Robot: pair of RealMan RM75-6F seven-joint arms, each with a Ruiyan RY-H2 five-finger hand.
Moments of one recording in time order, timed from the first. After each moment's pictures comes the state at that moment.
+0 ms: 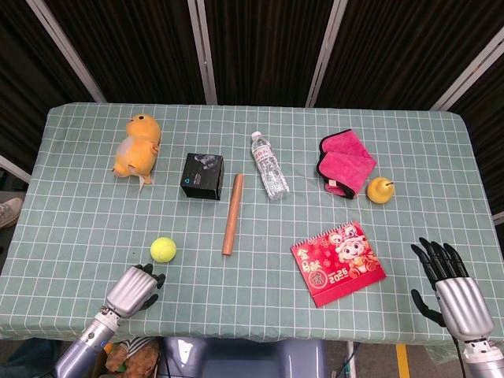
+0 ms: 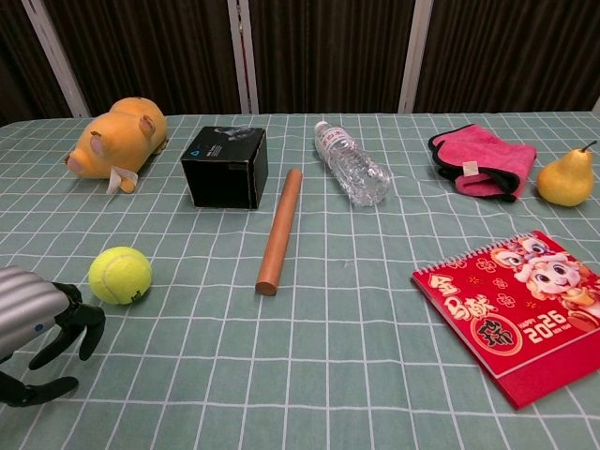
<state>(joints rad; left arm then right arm) -0.27 -1.56 0.06 -1.39 1.73 1.19 0.37 0.05 -1.05 -0.04 -1.66 -1.72 1.54 0.03</state>
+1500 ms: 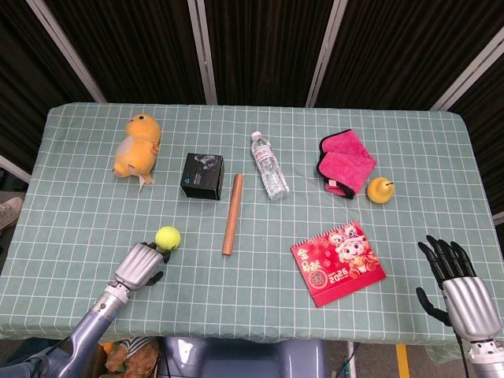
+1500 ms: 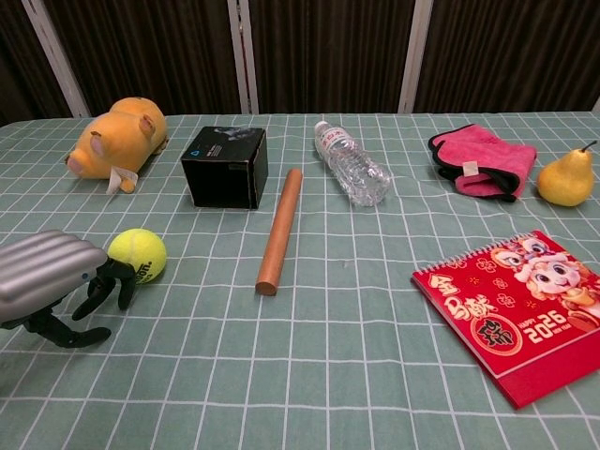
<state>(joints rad) -0.40 -1.60 -0.03 -1.32 1.57 1.07 0.35 0.04 -1.04 -0.04 -1.65 -1.71 1.56 0.05</state>
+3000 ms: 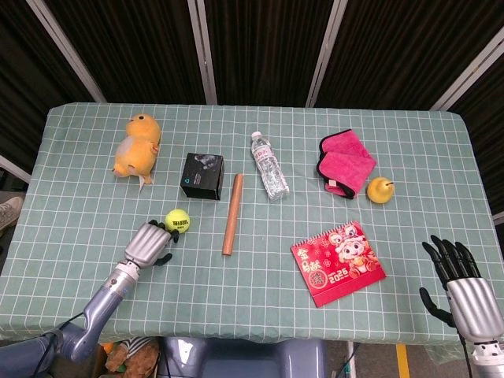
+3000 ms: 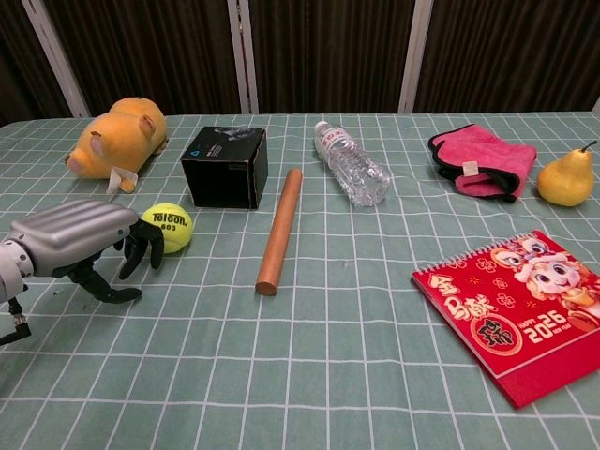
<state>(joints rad) -0.54 -1.63 -0.10 -1.27 1.44 0.97 0.30 0.04 -1.04 -0.03 -1.65 -1.71 1.58 0.06</state>
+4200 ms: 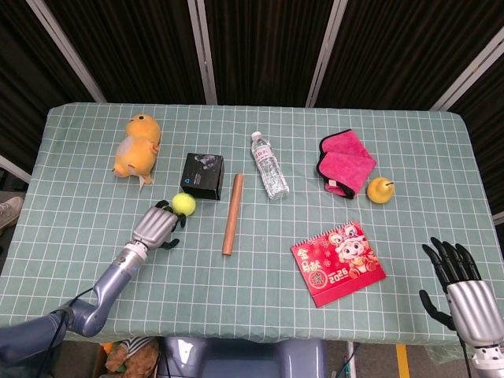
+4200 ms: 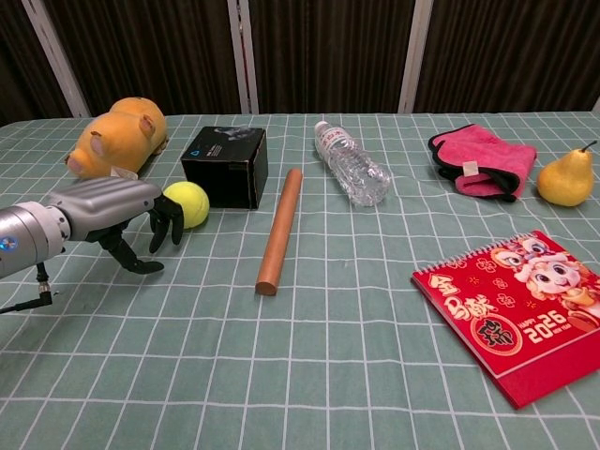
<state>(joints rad) -0.66 -1.64 -0.15 -1.20 1.34 0.85 0.22 0.02 -1.04 -0.04 -1.66 -1.73 1.60 0.05</state>
